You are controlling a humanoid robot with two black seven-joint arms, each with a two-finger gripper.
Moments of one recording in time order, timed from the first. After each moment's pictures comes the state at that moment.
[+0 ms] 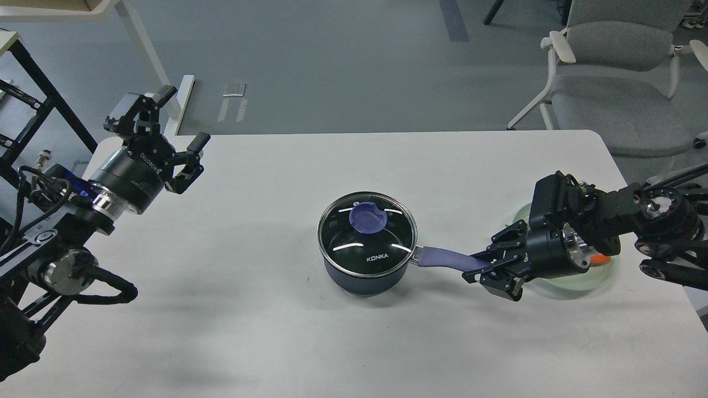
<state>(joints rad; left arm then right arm) -0.37 0.62 -0.94 -1.32 0.48 -0.22 -0.37 1.32 -0.76 -0.46 1.40 -1.80 0.06 0.49</state>
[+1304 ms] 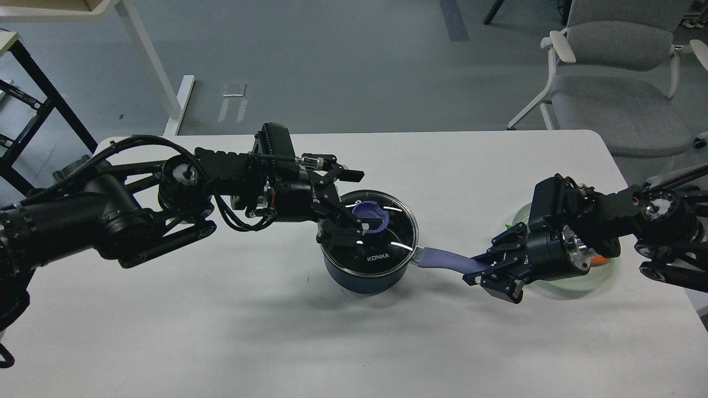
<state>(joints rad) -1.09 0.39 -0.08 -1.15 1.97 0.03 -0.49 1.32 -0.76 -0.48 1.41 -1.80 0.06 0.49</state>
